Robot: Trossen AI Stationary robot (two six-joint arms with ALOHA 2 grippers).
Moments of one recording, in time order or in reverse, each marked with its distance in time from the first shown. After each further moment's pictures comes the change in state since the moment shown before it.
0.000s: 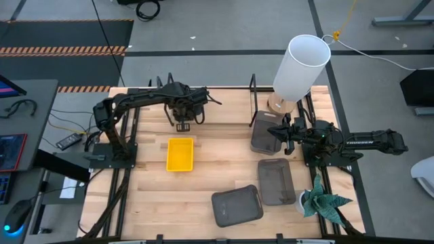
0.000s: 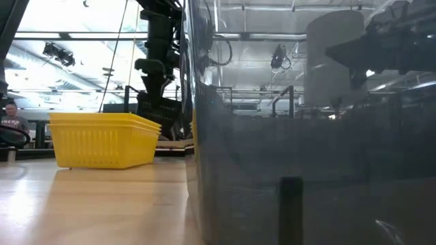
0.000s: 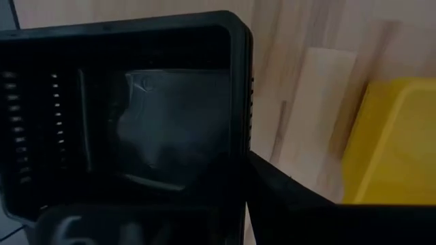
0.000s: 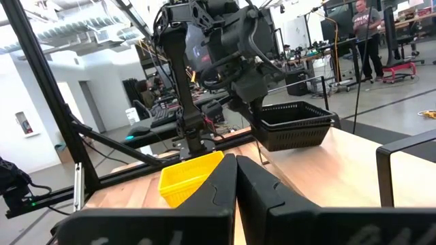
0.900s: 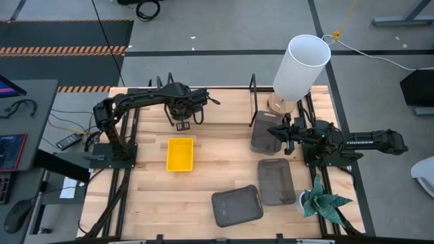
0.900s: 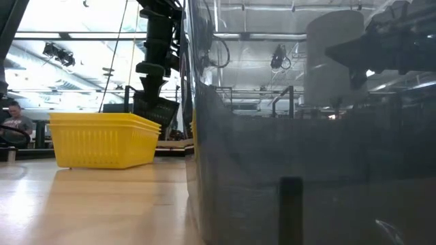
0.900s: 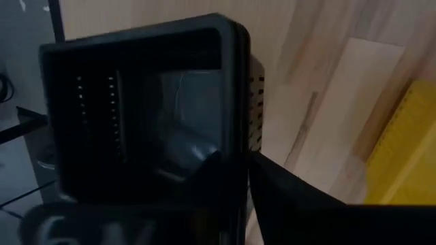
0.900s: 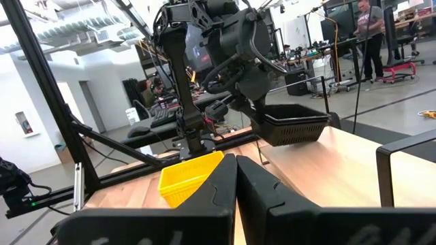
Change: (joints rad) left arm -0.005 0.000 0.000 -0.027 -0.104 -0.096; right arm 0.000 0.000 0.000 0.000 0.000 0.000
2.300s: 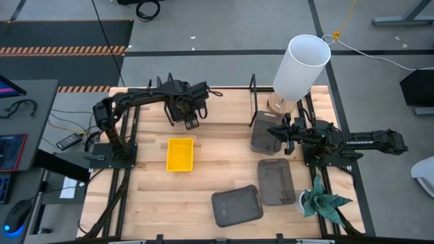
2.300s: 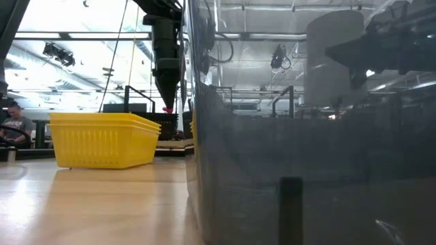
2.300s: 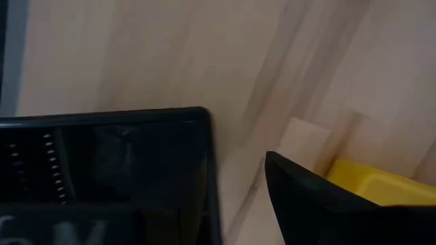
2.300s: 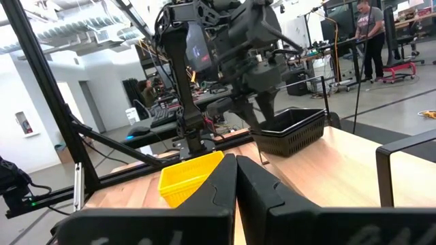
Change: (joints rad) left arm 0.039 0.001 -0.001 0.162 0.204 -0.095; right arm 0.000 0.000 0.000 0.000 0.000 0.000
